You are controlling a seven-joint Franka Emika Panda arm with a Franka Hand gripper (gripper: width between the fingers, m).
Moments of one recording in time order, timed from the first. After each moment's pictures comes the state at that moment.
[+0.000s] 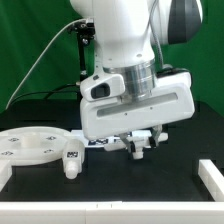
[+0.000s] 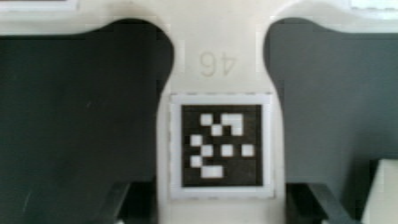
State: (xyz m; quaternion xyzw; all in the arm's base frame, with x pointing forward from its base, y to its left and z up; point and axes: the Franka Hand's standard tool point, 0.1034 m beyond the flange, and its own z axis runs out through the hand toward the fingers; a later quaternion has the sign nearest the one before) arm 0.493 0.044 0.053 -0.99 -0.05 0.04 0.09
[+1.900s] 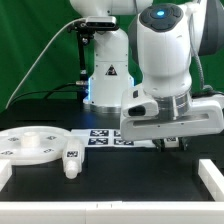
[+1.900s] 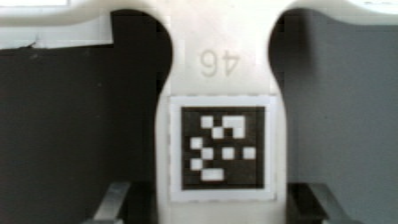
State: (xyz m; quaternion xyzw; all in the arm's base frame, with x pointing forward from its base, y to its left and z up) arm 0.436 0.108 0.010 -0.98 0.05 0.18 0.09
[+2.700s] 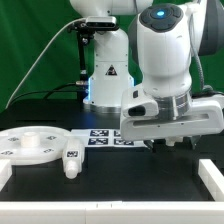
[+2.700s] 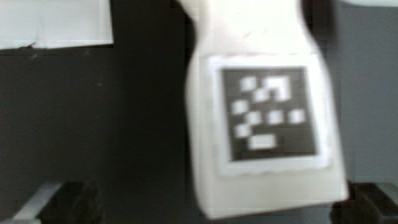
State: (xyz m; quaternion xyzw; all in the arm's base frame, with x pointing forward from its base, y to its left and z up) arm 0.436 0.108 0.010 -0.98 0.05 0.18 0.09
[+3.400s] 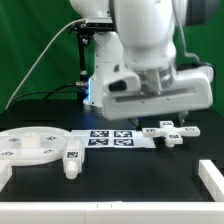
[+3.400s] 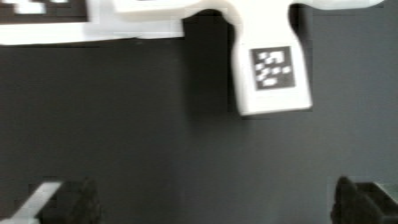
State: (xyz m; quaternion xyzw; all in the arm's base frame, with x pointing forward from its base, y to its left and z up) arm 0.463 0.062 0.081 -0.97 0.05 0.19 0.10
